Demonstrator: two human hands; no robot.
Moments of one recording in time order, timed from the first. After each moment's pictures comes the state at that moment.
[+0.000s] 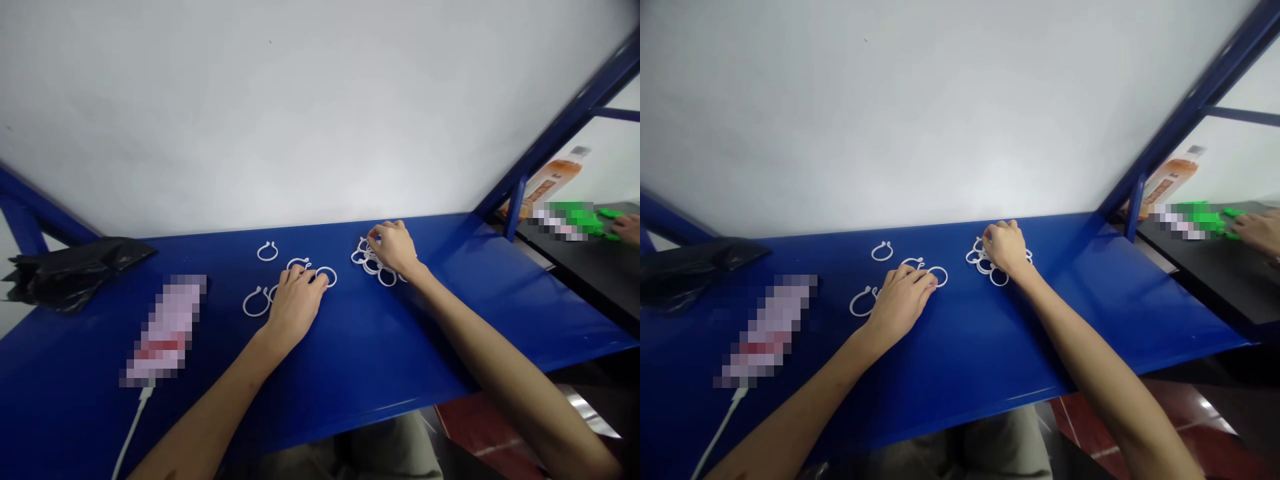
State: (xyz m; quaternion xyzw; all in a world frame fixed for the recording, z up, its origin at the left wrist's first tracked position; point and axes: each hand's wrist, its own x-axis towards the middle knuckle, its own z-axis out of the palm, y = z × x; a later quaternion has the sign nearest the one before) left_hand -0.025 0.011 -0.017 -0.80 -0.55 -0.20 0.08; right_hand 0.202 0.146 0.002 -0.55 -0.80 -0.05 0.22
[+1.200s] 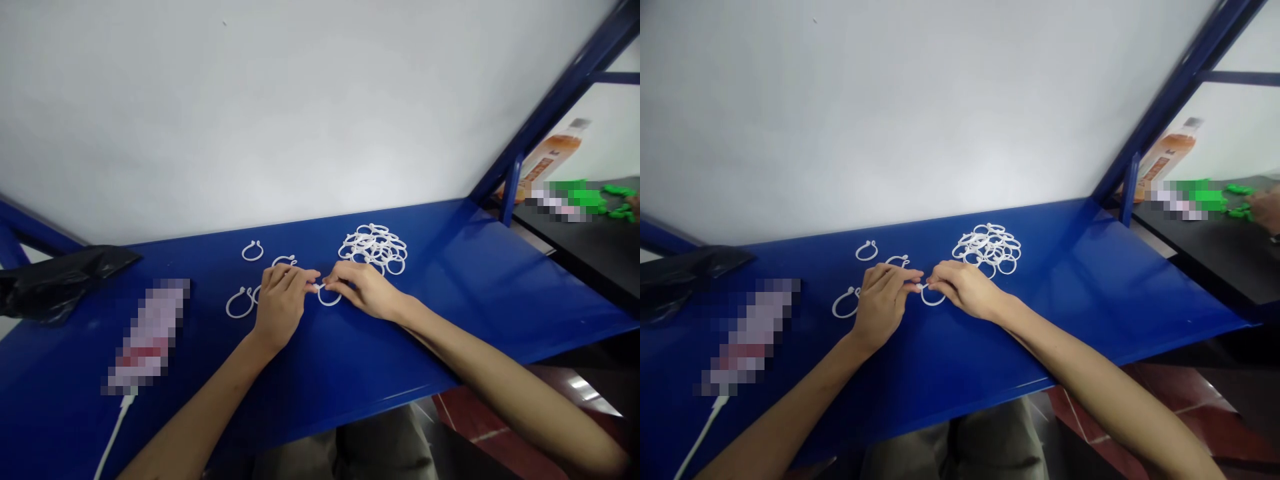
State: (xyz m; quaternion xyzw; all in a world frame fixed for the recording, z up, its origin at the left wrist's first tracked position) left_hand -0.018 0.007 -0.021 -0.78 -0.47 -0.38 0.14; right_hand 0.187 0.059 0.000 -0.22 -0.89 0.25 0.30
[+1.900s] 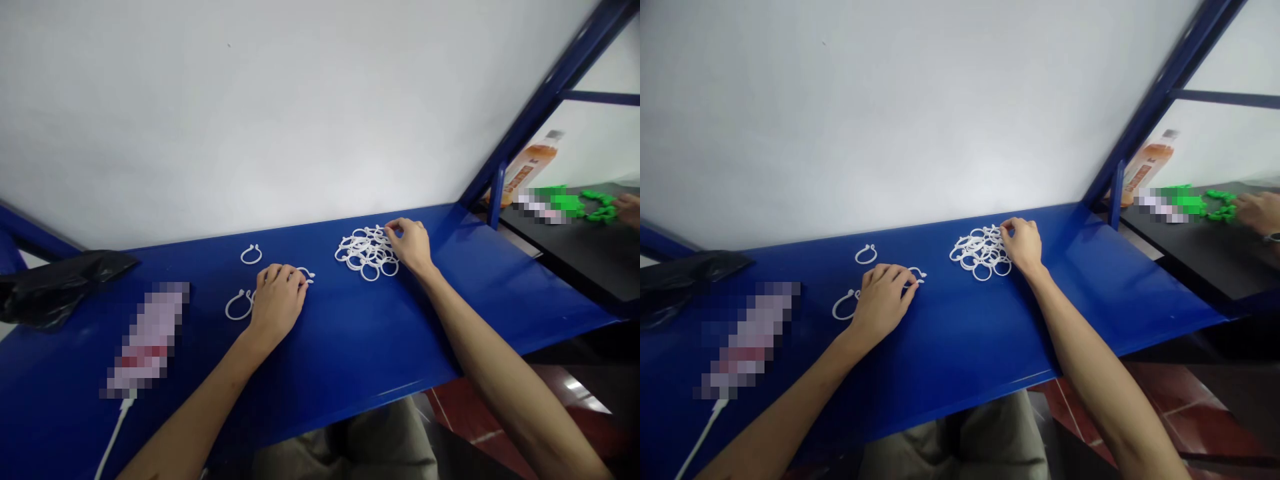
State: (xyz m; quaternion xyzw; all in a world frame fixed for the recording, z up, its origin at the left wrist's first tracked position) left_hand -0.023 0.013 -0.023 -0.78 -0.59 -0.19 0.10; right_hand 0.276 0.146 -0.015 -0.60 -0.70 -0.01 0.38
